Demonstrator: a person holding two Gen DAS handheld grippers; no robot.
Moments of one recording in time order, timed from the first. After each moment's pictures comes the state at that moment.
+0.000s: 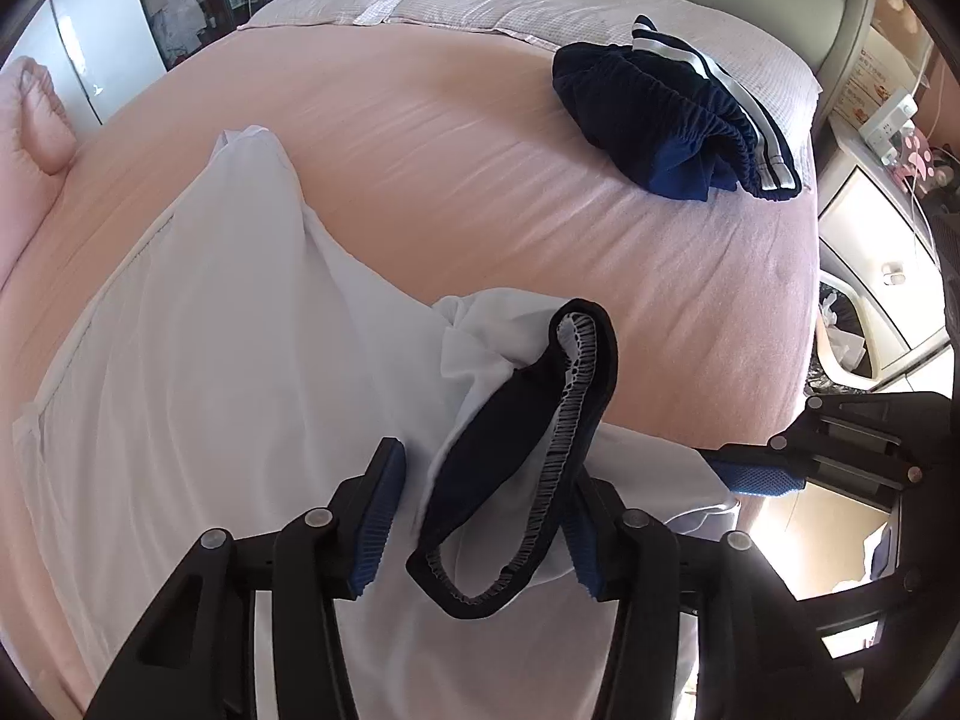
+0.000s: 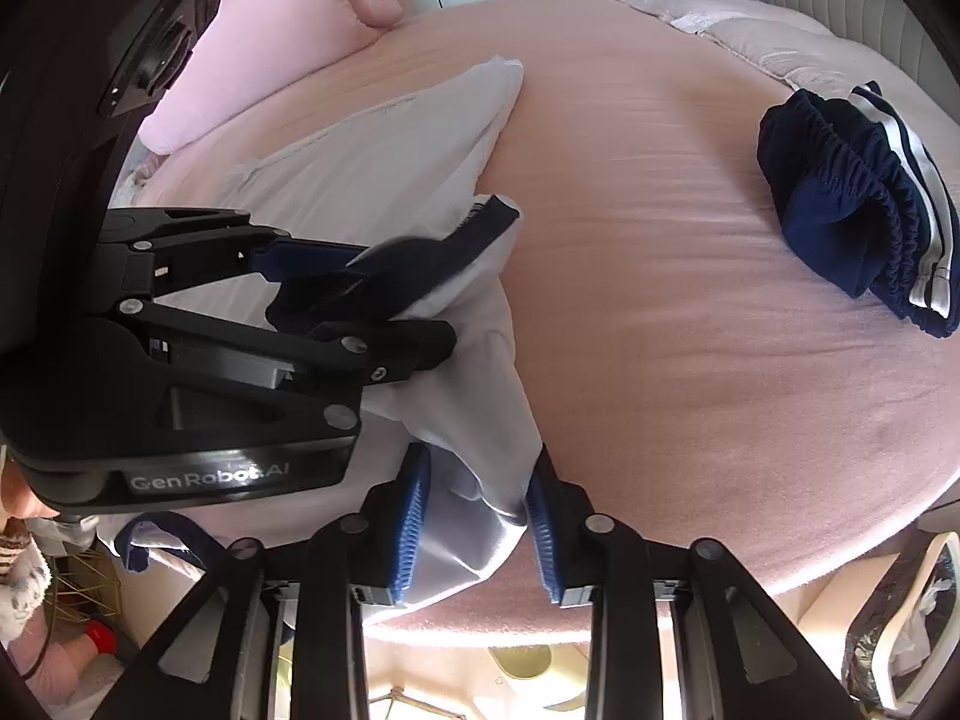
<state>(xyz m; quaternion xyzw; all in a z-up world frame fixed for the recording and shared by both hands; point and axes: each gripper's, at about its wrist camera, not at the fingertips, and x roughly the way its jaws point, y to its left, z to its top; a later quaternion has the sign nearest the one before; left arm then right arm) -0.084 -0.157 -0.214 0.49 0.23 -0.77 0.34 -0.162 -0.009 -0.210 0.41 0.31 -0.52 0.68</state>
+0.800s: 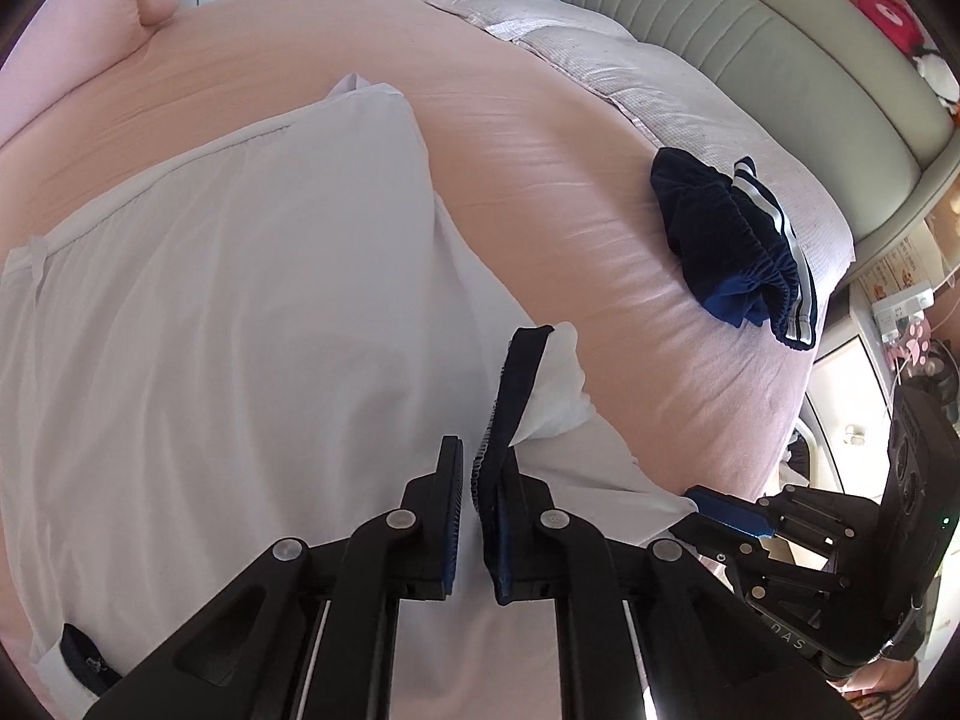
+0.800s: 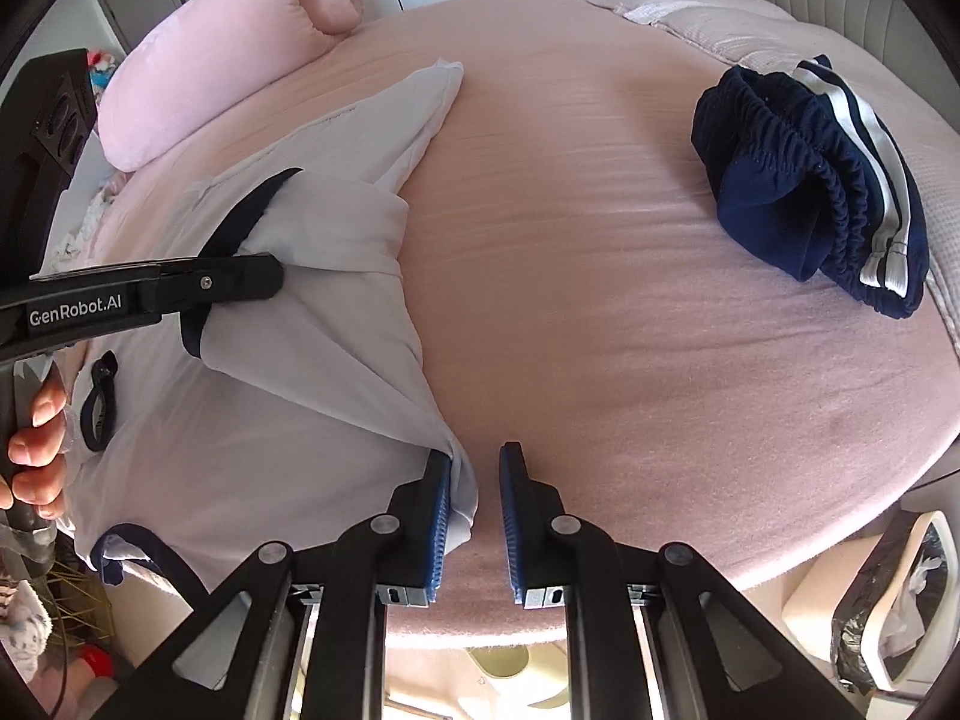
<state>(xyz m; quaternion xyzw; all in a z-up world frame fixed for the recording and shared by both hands) -0.017 -0.183 -0.207 0.37 0.39 -0.75 0.38 -0.183 -0.044 -0.223 0.42 0.32 -0.55 0.65</state>
